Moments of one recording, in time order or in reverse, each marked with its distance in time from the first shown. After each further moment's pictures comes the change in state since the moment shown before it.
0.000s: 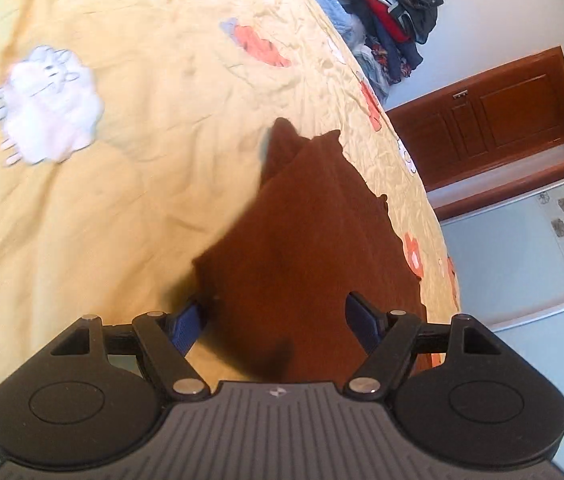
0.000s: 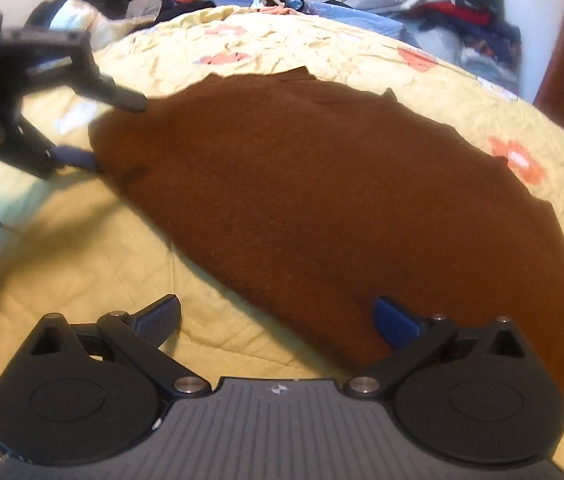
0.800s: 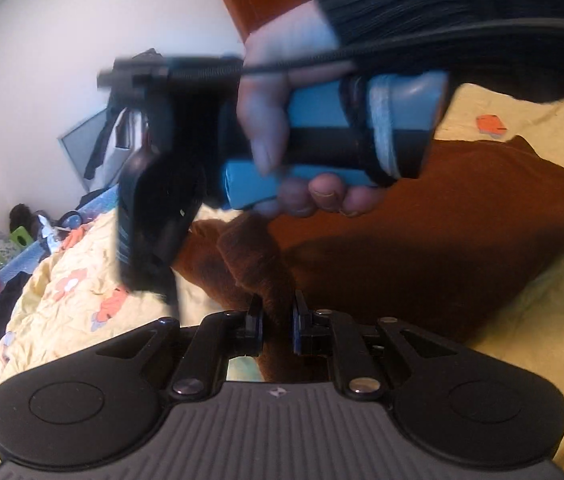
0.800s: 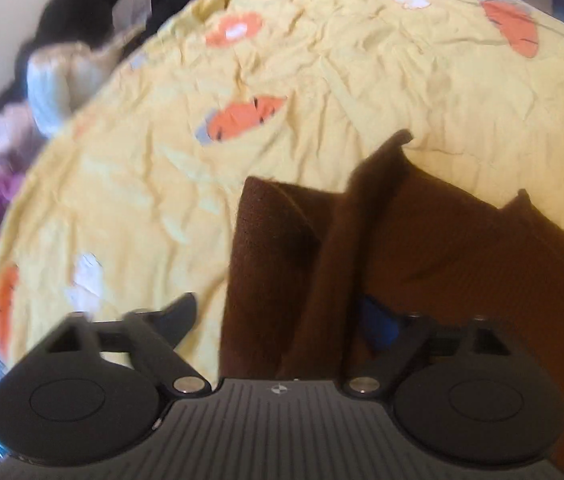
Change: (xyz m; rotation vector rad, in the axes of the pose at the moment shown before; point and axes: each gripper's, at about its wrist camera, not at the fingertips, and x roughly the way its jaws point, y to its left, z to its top) left arm 0.033 -0.122 -0.114 1.380 -0.269 0.349; right arm 0.126 -0.001 0.189 0.112 0.321 0.263
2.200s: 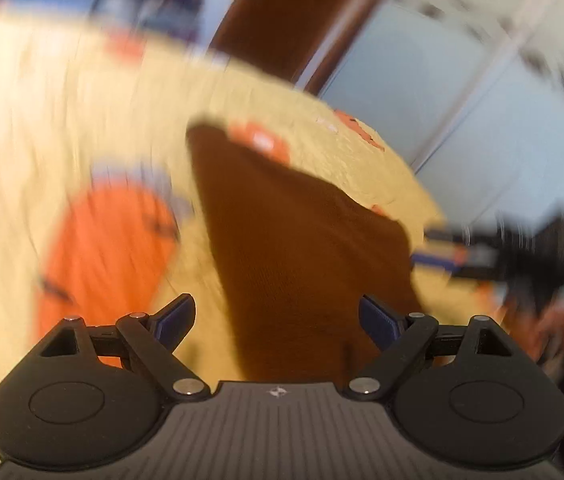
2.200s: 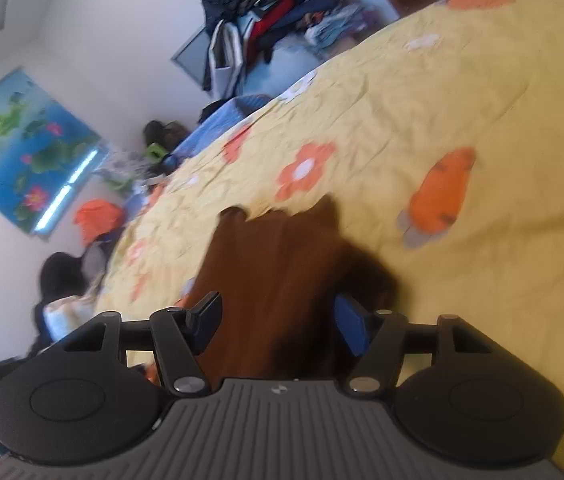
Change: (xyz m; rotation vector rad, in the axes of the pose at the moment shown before) left arm 0.076 0.052 0.001 -0.774 0.194 -0.669; right arm -0.179 -0.225 -0.274 0.573 -0.614 0.125
